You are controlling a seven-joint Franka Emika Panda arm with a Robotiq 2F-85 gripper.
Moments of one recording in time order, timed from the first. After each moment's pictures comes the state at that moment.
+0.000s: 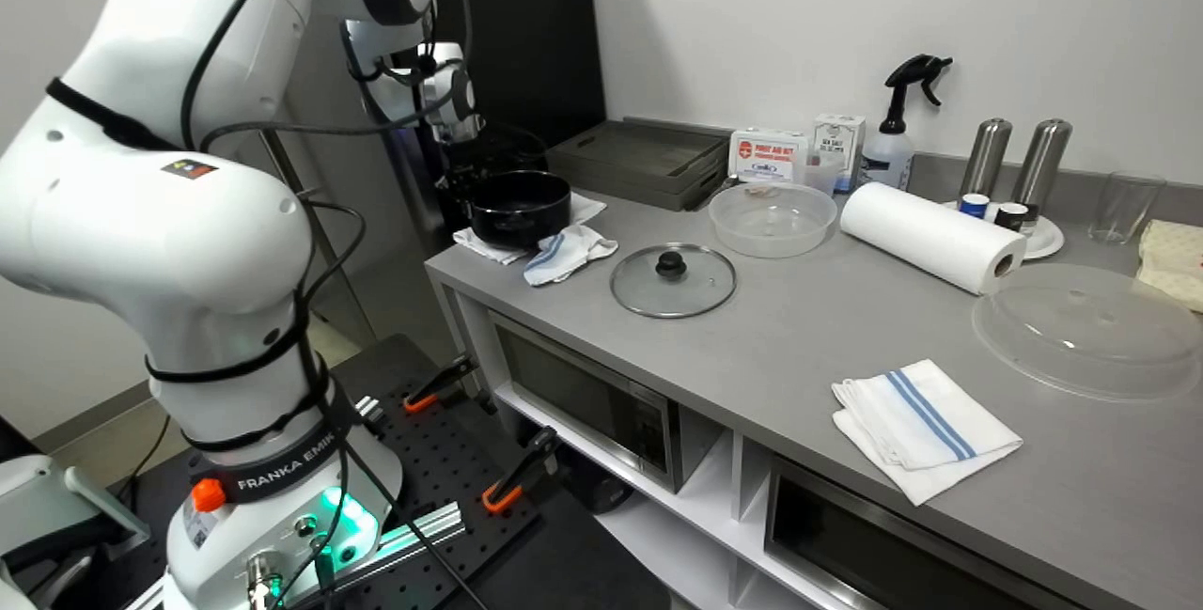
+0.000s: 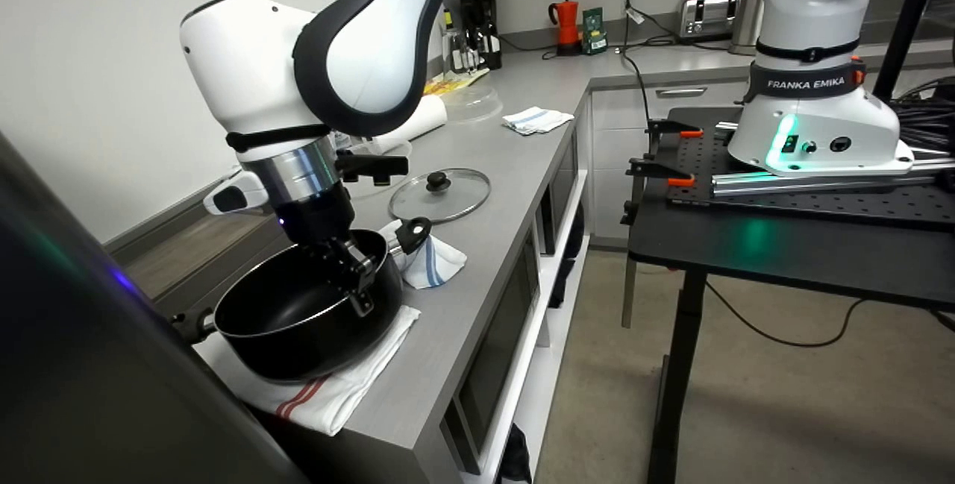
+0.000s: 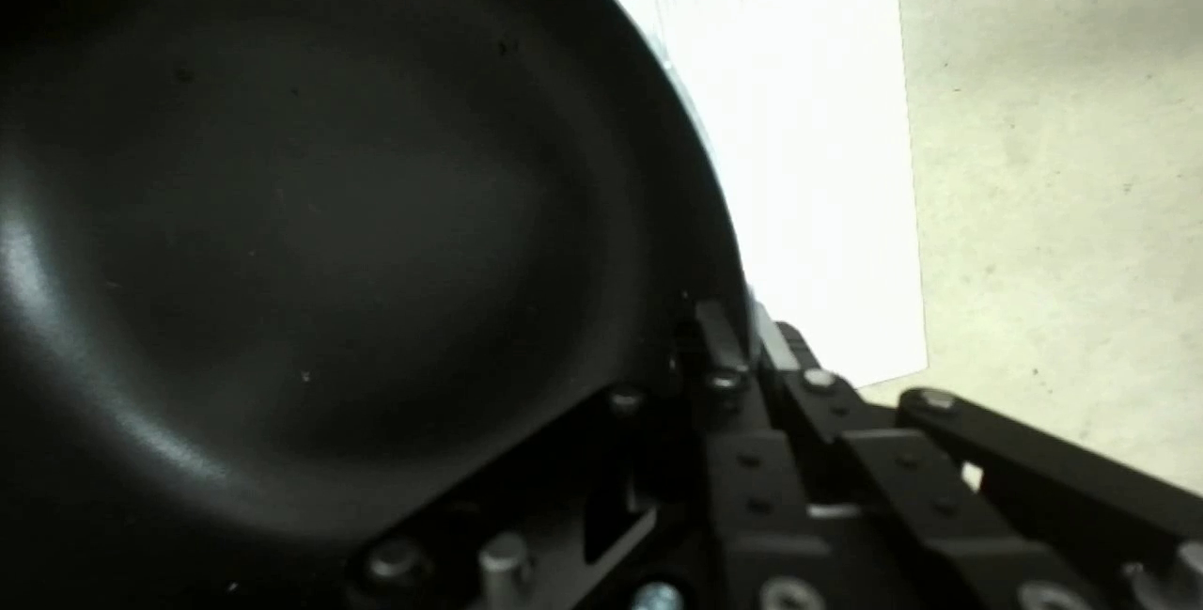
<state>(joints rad) 0.49 0.85 0.35 -1.57 -0.29 2.35 -0.49</state>
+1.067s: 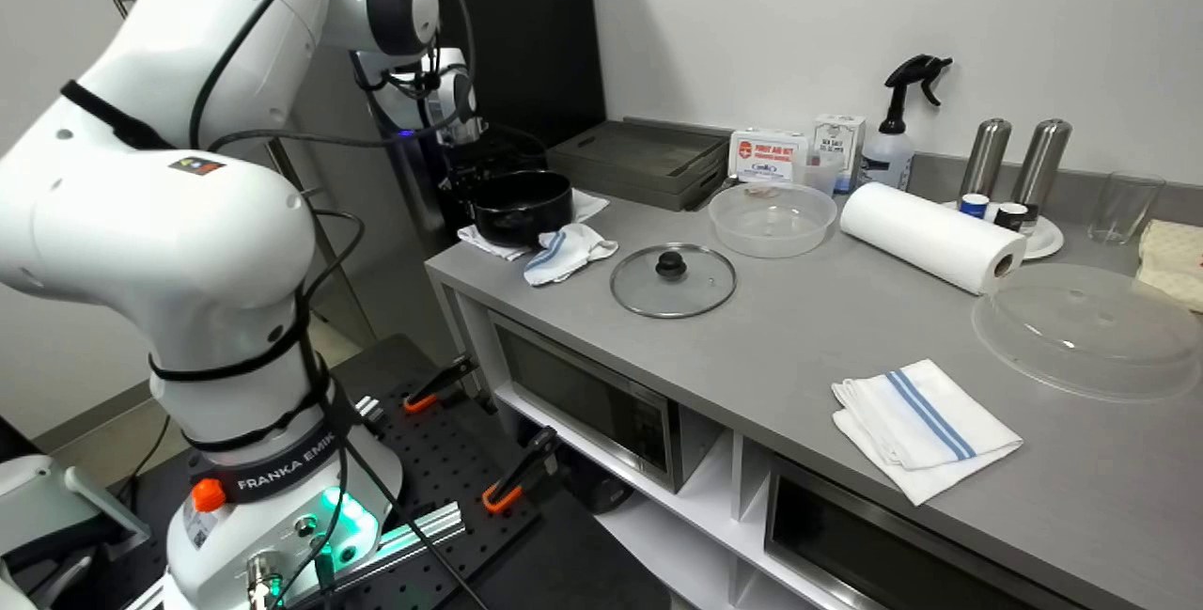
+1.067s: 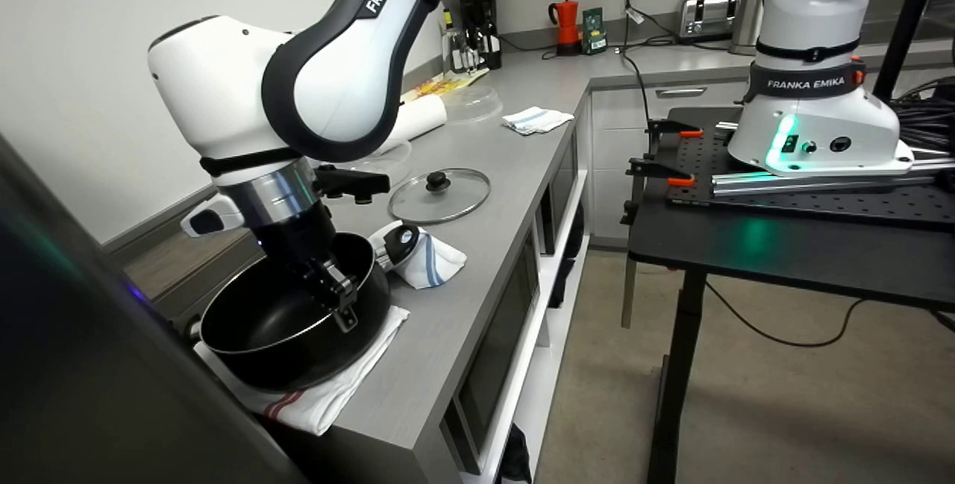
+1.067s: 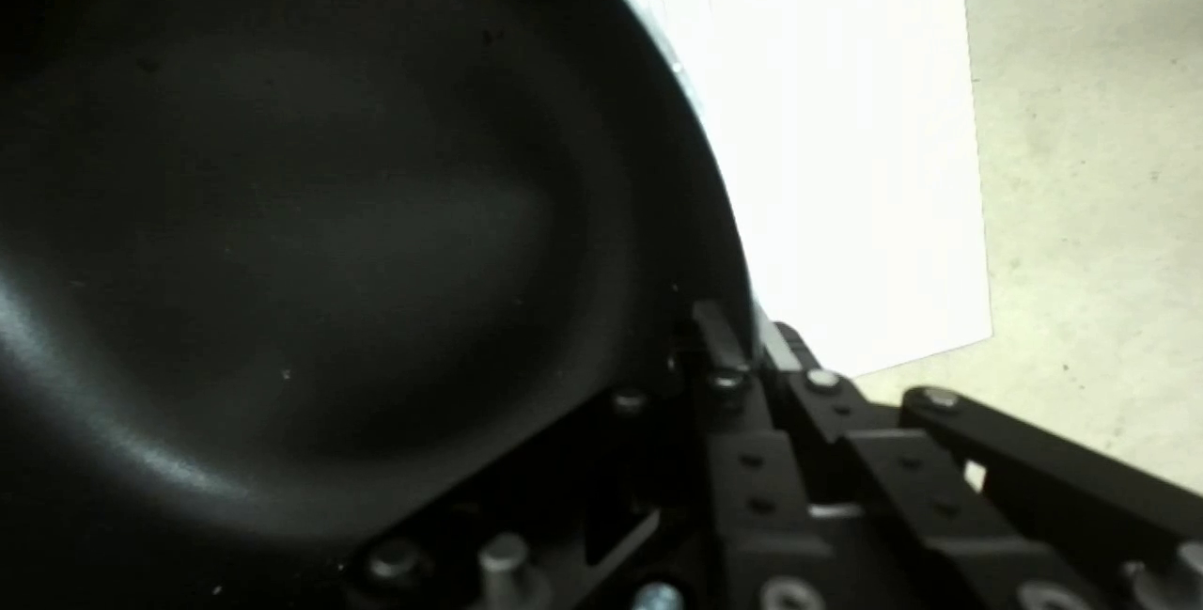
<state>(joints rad) 0.54 0.96 0.33 -1.40 -0.29 2.28 -0.46</state>
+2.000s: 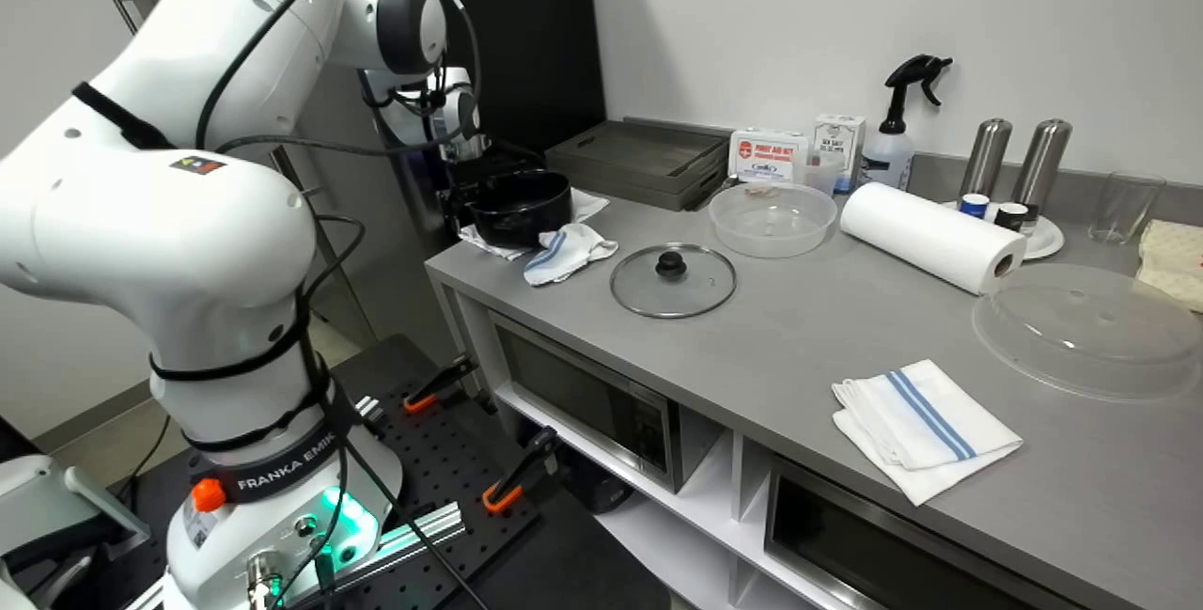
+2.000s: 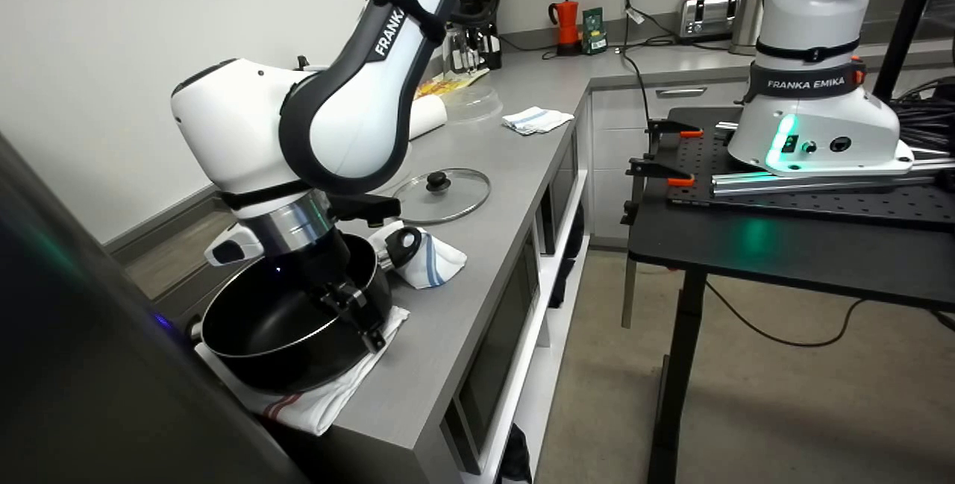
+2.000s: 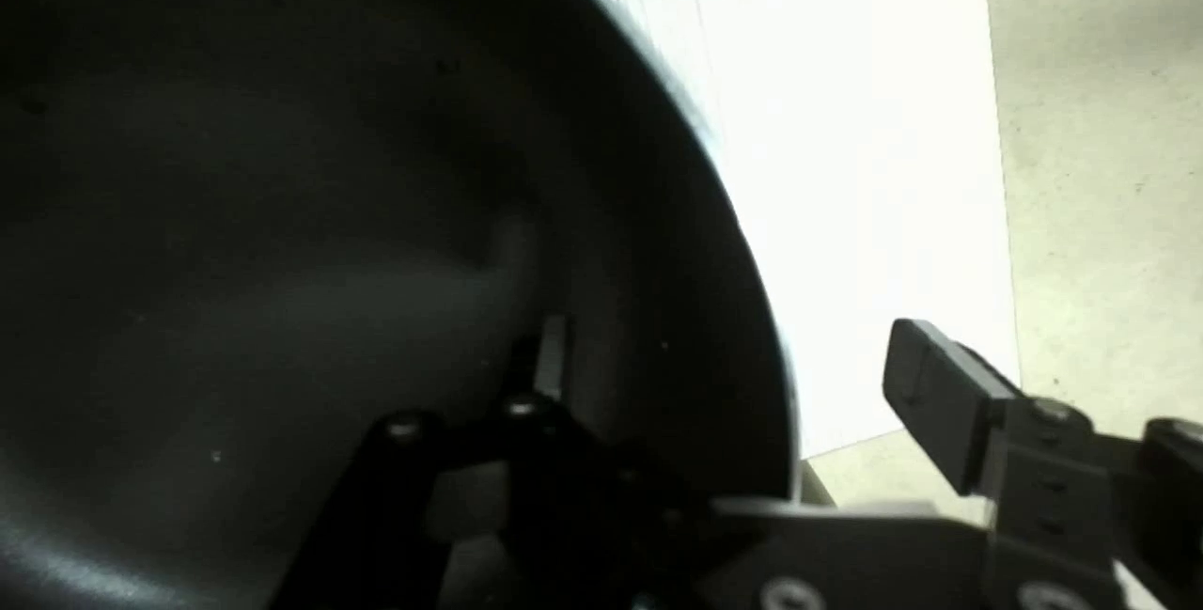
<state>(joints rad) 0.55 1.02 0.32 -1.37 -0.30 2.29 -0.45</state>
